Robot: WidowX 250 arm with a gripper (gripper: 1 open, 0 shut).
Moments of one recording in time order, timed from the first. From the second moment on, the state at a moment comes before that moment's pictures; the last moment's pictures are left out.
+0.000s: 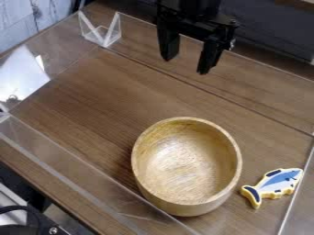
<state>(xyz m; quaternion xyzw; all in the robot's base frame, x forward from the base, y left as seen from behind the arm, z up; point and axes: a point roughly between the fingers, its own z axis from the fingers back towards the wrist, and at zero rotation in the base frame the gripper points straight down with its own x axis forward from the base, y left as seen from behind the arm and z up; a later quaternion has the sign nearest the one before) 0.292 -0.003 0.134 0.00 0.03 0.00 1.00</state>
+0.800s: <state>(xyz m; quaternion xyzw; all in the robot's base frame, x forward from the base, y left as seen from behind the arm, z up) 0.266 -0.092 0.087 0.01 0.04 -0.20 0.98</state>
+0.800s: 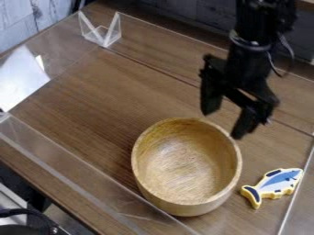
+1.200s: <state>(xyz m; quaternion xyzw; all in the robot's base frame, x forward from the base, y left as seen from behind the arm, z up) 0.258 -0.120 0.071 0.01 0.03 -0.21 0.98</state>
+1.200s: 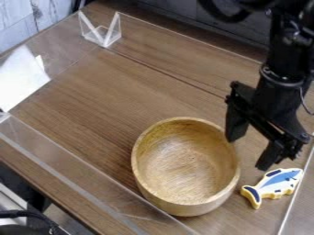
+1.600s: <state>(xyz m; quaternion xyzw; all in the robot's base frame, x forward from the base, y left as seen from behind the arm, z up) 0.262 -0.135 0.061 0.00 0.02 -0.22 0.98</state>
